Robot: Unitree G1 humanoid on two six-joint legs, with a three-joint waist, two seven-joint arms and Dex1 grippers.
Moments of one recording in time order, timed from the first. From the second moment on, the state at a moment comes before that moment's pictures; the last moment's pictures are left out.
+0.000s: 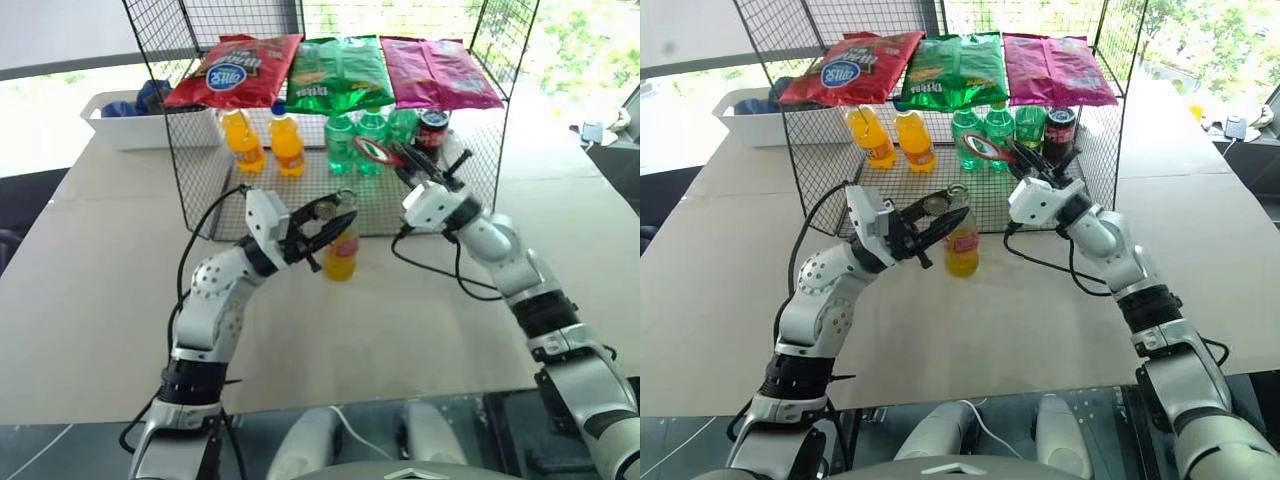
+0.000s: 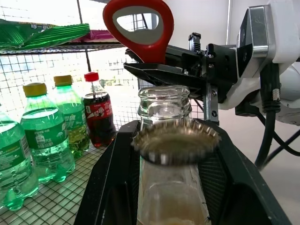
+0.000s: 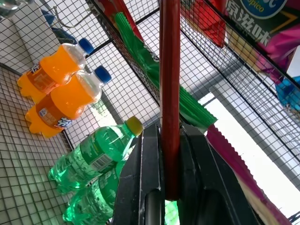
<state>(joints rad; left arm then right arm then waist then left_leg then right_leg) -0.34 0.36 -0.01 -0.11 -0.43 0.05 -0.84 -0.67 -0.38 0.23 0.35 -0.35 -0.60 0.16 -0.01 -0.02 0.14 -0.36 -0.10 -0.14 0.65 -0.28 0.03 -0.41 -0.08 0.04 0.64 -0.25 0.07</state>
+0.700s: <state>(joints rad) -0.29 0.37 -0.02 -0.07 -0.38 0.09 -0.83 -0.53 -0.32 0.21 0.22 -0.22 -0.44 0.25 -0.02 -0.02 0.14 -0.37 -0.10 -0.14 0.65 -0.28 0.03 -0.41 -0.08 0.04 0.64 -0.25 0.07</state>
